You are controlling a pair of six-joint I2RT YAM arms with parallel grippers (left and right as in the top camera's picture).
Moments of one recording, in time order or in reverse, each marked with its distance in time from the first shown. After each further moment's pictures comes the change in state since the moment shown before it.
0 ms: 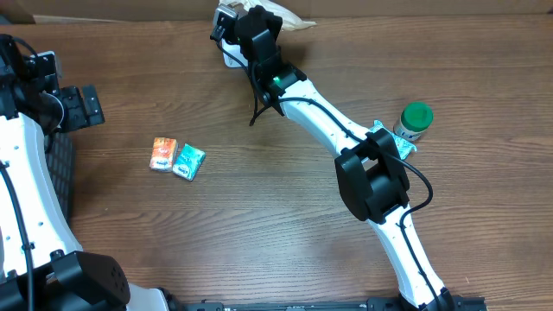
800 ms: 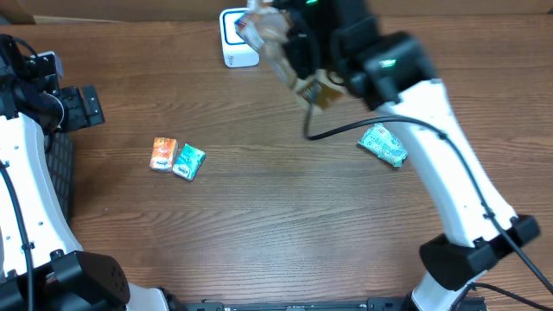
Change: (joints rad) left arm 0.000 0.000 0.000 0.000 0.000 0.000; right arm -0.129 -0.631 0.015 -1.116 -0.628 0.952
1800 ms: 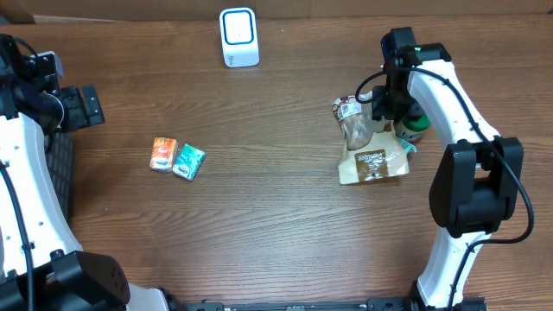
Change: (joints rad) left arm 0.000 0.000 0.000 0.000 0.000 0.000; right arm -0.362 0.242 -0.419 -0.075 0.219 0.306
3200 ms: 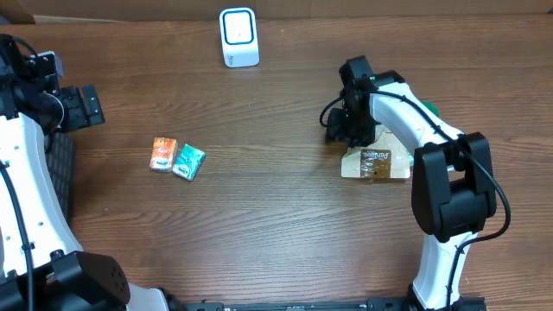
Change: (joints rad) left arm 0.000 0.000 0.000 0.000 0.000 0.000; right arm 0.169 0.001 -0.164 0.167 -0.323 0.180
